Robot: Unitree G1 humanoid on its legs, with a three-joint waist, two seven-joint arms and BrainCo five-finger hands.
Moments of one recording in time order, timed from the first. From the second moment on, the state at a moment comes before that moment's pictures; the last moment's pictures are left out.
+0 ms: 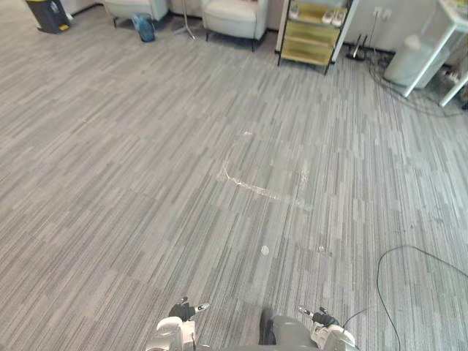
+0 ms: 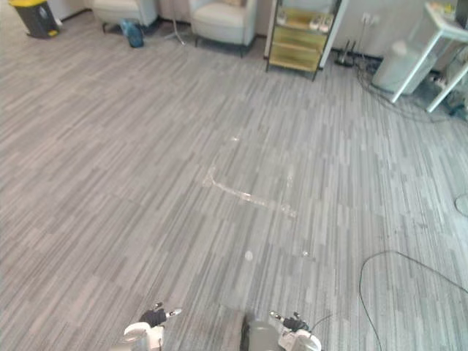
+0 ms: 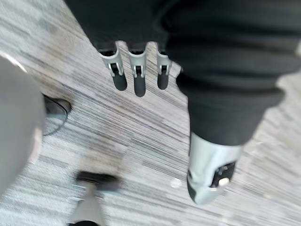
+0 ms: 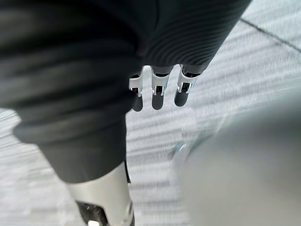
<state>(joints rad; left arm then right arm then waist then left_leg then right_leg) 0.01 0.05 0.03 1.06 -0.12 0.01 0.04 0.02 -0.08 -0.40 1.09 0.21 0.02 -0.04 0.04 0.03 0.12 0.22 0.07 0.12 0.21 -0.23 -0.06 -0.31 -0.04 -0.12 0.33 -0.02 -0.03</state>
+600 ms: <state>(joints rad) -0.01 0.03 0.02 0.99 -0.12 0.01 0.02 0.02 -0.07 -0.43 1.08 0.23 0.03 -0.05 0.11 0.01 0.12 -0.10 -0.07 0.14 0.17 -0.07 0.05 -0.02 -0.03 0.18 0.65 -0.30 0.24</state>
